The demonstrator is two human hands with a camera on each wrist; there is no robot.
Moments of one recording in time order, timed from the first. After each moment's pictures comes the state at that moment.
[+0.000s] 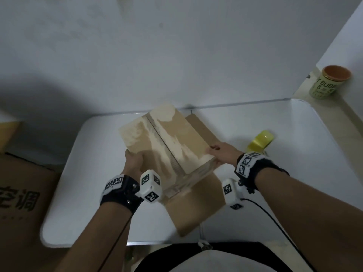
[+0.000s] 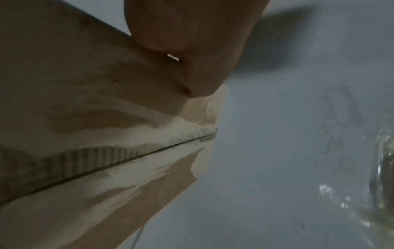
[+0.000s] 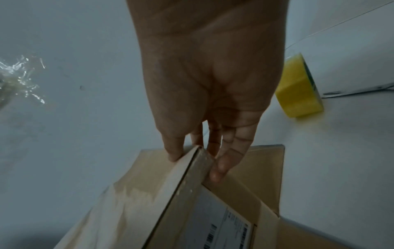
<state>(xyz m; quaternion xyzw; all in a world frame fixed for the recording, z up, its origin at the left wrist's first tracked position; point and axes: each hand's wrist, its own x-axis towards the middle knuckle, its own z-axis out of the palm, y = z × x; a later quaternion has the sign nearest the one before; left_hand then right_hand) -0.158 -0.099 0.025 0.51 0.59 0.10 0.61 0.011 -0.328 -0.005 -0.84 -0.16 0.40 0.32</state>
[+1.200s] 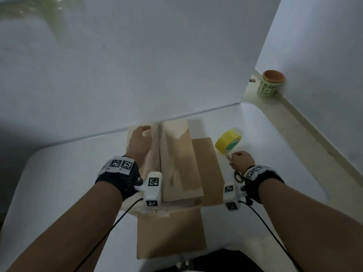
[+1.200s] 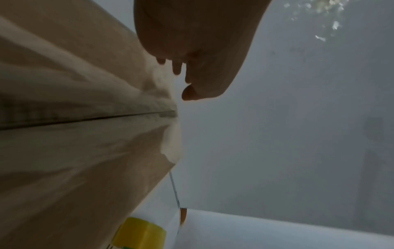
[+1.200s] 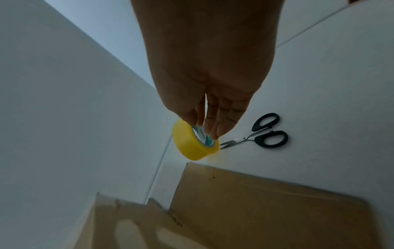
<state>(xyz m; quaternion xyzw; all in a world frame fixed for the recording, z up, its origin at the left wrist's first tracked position) -0.023 -0.163 0.060 0.78 0.30 0.05 0.55 0.059 -0.471 -0.035 -0.85 0.18 0.20 0.46</state>
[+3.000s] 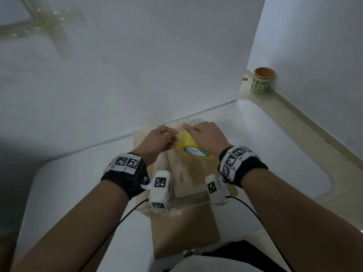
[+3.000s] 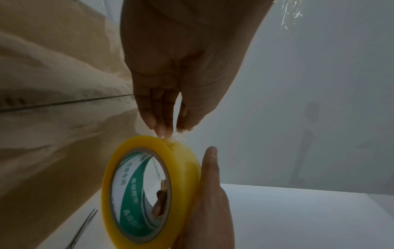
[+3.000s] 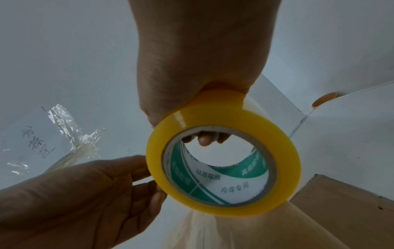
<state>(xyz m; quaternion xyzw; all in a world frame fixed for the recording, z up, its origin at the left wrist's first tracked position) -0.027 -0.178 0.088 0.71 0.16 -0.09 0.68 0.013 -0.352 0.092 -0.92 -0.17 0.05 0.34</state>
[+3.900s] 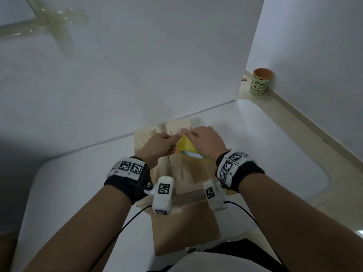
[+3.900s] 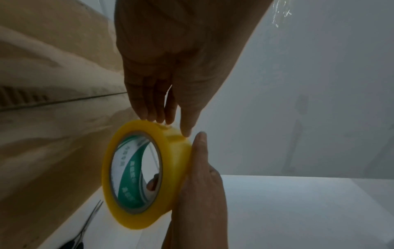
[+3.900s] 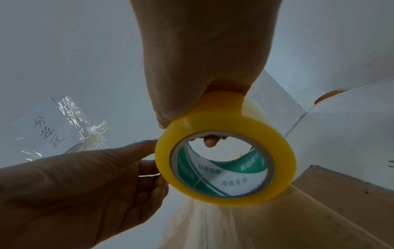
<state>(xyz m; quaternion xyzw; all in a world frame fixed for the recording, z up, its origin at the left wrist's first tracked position) -0.046 -0.186 0.088 0.76 0.20 -0.07 0.61 -0.003 -0.346 0.078 -0.93 -0.18 0.03 0.31</state>
